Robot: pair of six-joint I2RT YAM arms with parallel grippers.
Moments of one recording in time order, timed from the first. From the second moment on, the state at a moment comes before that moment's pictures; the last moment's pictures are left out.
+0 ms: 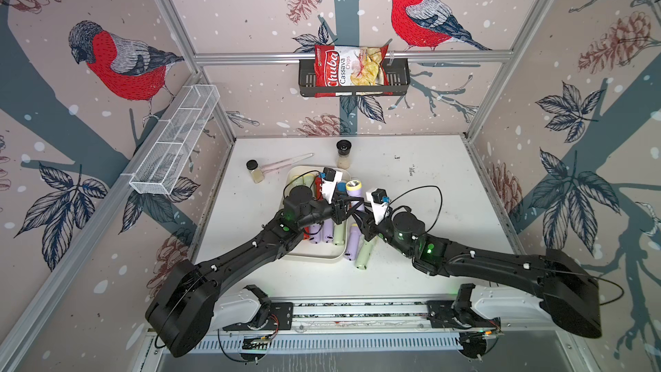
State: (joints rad) left arm -0.65 1.20 0.63 0.47 0.53 -0.50; right arm 1.09 1.21 0.58 0.45 0.23 0.21
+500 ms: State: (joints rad) left arm -0.55 1.14 0.70 0.15 0.41 -0.44; right arm 1.08 1.14 0.49 0.51 0.28 0.23
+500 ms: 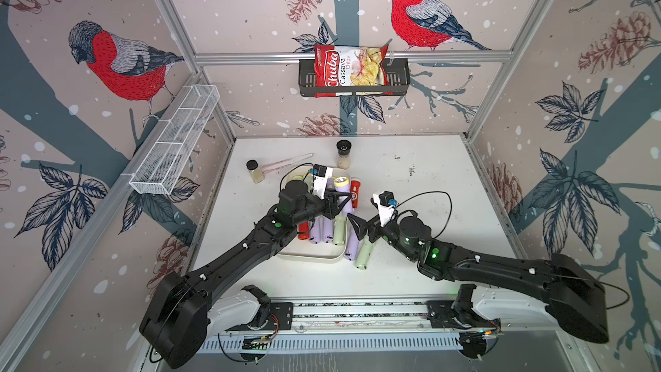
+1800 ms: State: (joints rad) left arm -0.29 1.48 0.95 -0.78 0.00 -0.39; right arm 0.90 1.11 0.44 0.51 0.13 0.37
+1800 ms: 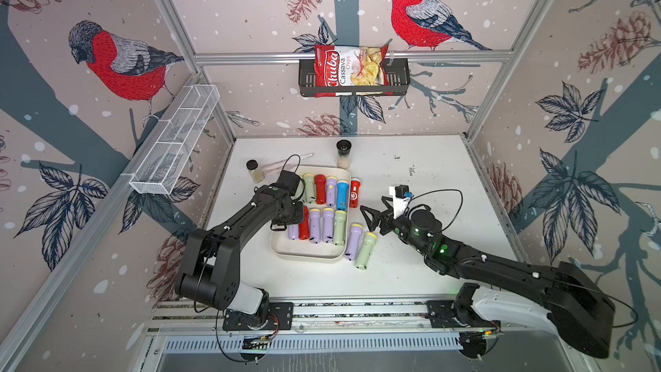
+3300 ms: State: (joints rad) left arm -0.59 1.27 1.03 -0.81 0.03 -0.49; right arm 0.80 1.12 0.42 0.47 0.15 0.42
